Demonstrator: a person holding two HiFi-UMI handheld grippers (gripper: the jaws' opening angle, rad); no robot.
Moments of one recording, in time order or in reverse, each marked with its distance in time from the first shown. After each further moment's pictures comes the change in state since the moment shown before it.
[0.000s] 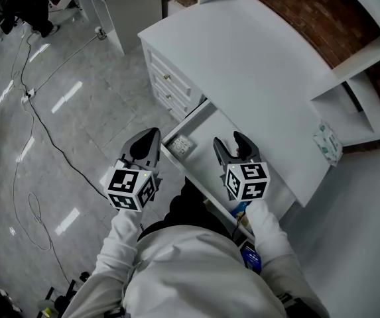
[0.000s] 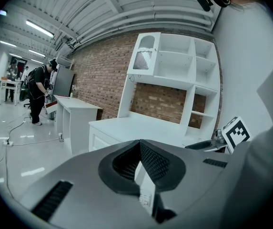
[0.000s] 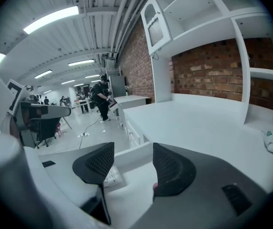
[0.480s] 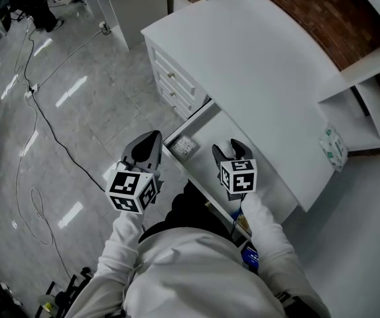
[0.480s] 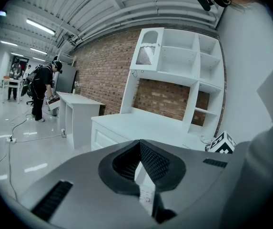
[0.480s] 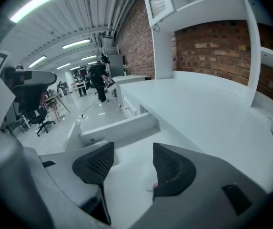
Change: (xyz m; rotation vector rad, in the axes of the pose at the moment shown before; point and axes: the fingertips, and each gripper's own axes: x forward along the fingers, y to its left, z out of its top) left arm 0.008 0.007 -0.015 -0.020 0.047 0.028; right arm 0.047 -0.016 -0.080 -0.016 0.243 -0.012
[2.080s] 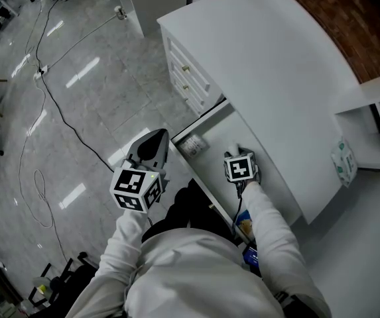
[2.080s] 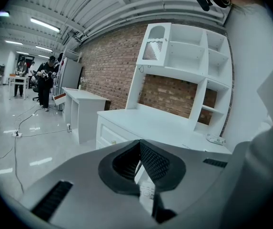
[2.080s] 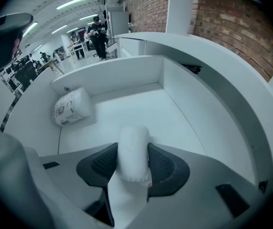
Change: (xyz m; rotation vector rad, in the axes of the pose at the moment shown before) left arm 0.010 0.020 -0.014 -0.039 0.042 0.058; right arm 0.072 -0.030 -0.086 -0.150 0.409 -0.031
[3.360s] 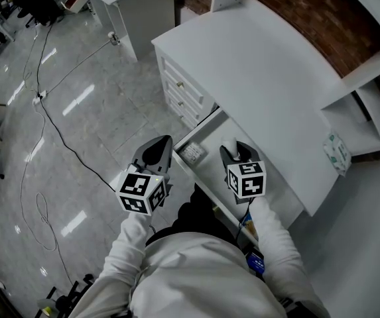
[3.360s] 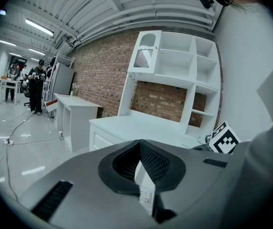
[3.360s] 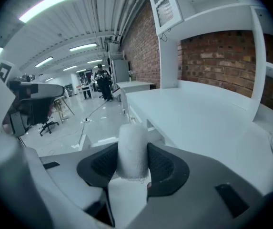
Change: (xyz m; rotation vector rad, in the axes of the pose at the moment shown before) left arm -0.021 -0.021 0.020 0.050 -0.064 -0.087; right arm -0.139 0.033 0.085 0.096 -0.474 0.047
